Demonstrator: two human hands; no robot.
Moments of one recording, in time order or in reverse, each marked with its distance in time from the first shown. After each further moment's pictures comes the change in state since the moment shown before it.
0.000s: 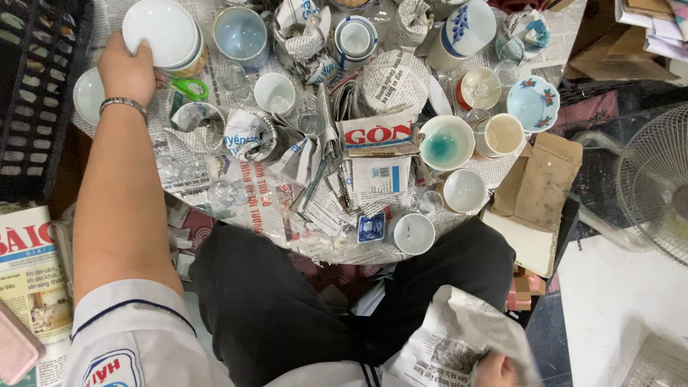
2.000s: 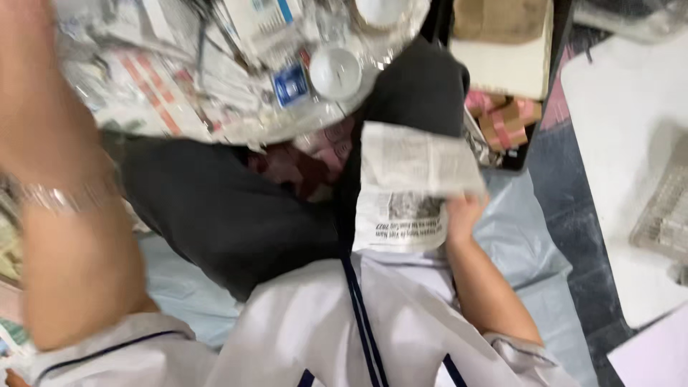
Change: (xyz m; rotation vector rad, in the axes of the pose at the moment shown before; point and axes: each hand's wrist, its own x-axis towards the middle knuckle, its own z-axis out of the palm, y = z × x) left_hand -0.316 0.254 0.015 -0.109 -0.009 0.494; right_hand -0.045 -0.019 0.006 -0.060 -0.186 -0.267
